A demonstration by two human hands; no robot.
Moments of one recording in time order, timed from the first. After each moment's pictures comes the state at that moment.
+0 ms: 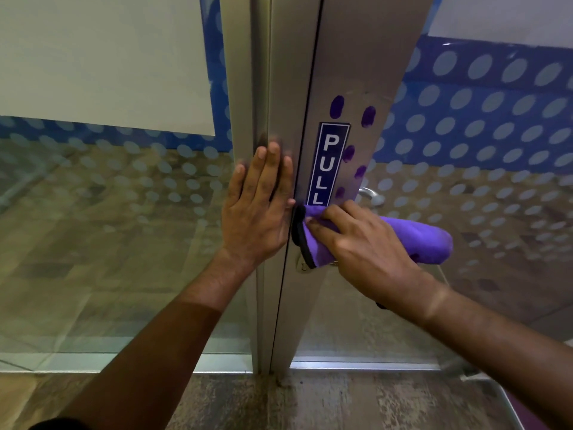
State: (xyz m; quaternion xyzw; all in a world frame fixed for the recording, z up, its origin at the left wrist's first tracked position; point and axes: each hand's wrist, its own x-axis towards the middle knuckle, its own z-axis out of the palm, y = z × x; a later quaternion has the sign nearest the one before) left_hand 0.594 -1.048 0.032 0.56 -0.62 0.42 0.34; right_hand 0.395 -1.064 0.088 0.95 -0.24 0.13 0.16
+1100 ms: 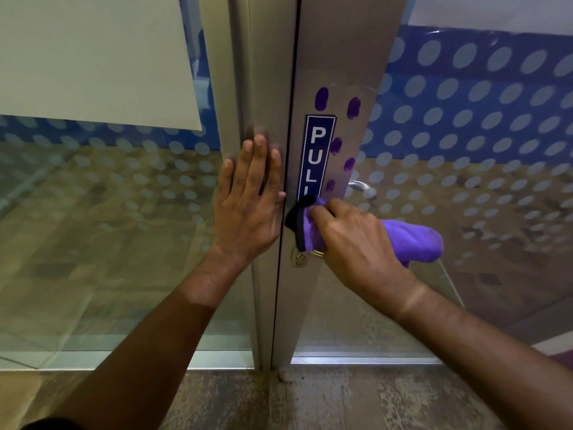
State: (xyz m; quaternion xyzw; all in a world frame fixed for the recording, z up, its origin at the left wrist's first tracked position) left_hand 0.593 -1.048 0.032 0.57 -0.62 0.40 0.36; right_hand 0.403 -1.053 0.089 0.92 -0.38 0.10 0.10
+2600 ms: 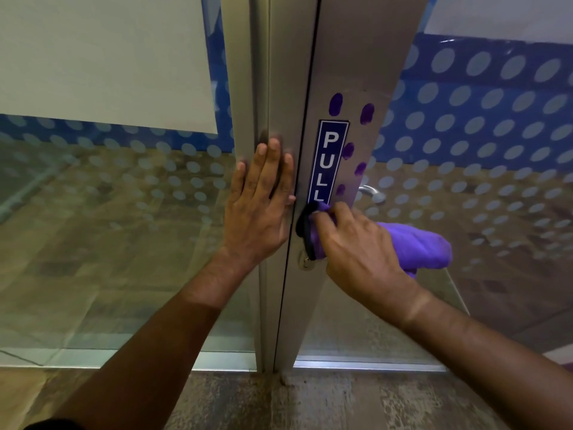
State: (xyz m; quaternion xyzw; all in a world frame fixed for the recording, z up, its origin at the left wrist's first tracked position) left_hand 0.594 -1.045 0.033 0.56 -0.64 0.39 0.35; right_hand 0.408 -1.045 0.085 0.90 -0.38 0.08 0.19
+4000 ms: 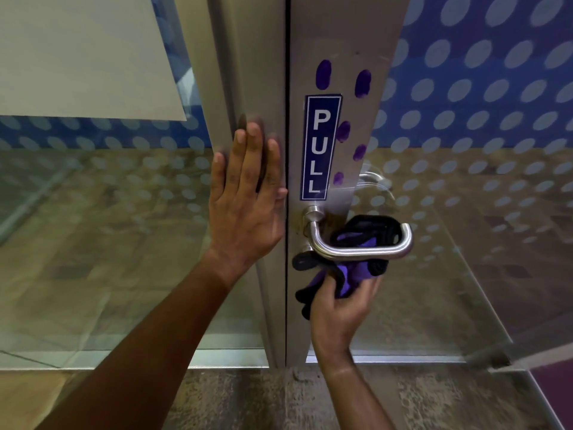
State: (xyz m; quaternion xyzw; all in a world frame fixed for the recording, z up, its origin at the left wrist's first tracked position) left_hand 0.596 -1.051 0.028 0.57 -0.62 0.42 0.34; right_hand 0.440 -1.024 -0.064 0.50 -0.46 0.68 -0.27
